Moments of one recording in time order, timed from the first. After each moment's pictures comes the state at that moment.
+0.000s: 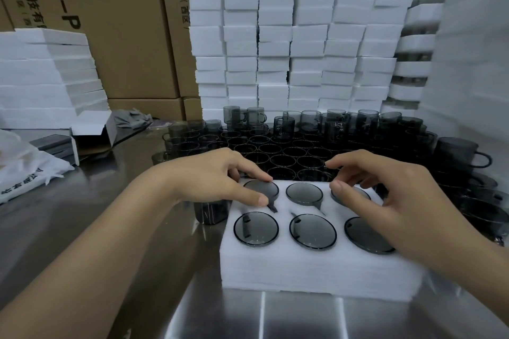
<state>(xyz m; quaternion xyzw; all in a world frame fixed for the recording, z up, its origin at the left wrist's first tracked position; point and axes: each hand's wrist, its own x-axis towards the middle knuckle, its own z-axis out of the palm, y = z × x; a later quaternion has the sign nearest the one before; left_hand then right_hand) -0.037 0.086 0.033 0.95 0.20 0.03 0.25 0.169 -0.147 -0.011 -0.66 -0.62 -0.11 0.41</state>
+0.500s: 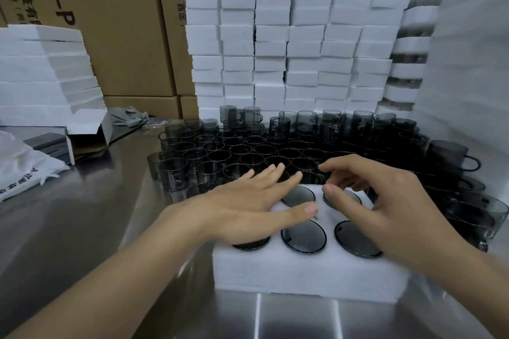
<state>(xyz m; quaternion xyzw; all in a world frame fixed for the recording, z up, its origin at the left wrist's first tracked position) -0.007 0.033 0.004 0.97 0.15 -0.04 0.16 0.174 -0.145 -0.015 -0.66 -0.62 -0.11 0.42</state>
